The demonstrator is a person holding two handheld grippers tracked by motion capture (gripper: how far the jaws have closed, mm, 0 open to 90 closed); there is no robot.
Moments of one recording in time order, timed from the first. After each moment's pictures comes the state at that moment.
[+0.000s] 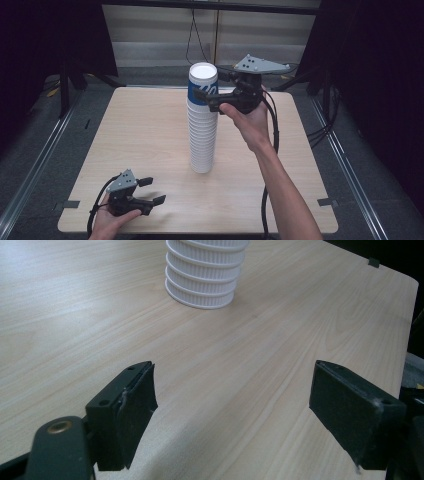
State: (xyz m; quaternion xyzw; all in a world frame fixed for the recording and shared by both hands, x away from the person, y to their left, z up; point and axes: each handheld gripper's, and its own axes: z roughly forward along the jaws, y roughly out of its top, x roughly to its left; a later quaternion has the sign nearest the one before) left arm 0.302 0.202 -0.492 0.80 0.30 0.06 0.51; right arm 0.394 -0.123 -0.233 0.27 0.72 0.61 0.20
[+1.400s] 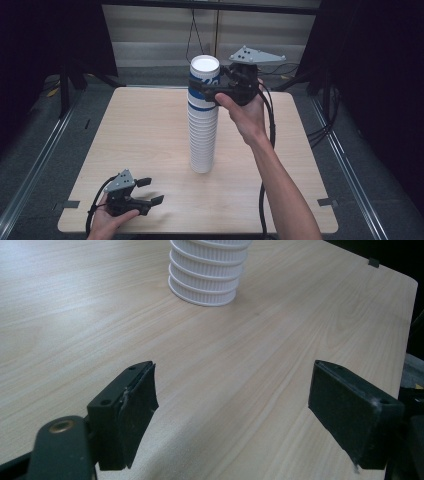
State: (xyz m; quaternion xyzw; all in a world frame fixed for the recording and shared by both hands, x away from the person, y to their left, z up) left arm 0.302 0.208 -0.493 0.80 0.31 0.06 0.51; right arm 0.402 -0.115 -0.220 0.28 0.72 0.61 0.20
